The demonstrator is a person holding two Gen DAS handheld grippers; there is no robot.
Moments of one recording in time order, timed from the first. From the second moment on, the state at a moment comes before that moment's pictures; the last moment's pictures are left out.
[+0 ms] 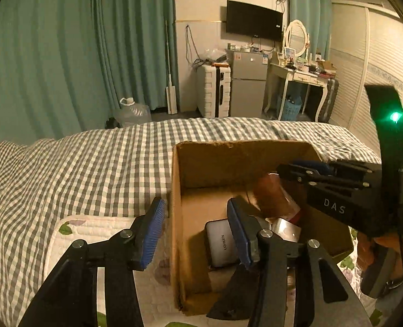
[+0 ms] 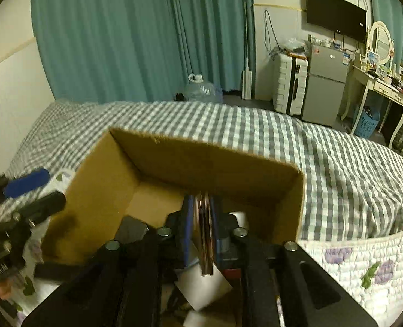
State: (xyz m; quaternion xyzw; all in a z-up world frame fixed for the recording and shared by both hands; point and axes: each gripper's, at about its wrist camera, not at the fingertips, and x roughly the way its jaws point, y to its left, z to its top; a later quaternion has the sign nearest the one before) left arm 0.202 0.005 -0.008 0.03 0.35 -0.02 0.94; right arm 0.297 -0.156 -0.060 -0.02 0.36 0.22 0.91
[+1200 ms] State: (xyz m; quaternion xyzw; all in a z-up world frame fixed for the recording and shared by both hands) left arm -0.007 -0.038 0.084 0.02 0.14 0.01 0.99; right arm 0.031 -0.237 0.058 0.03 0.15 0.11 0.98
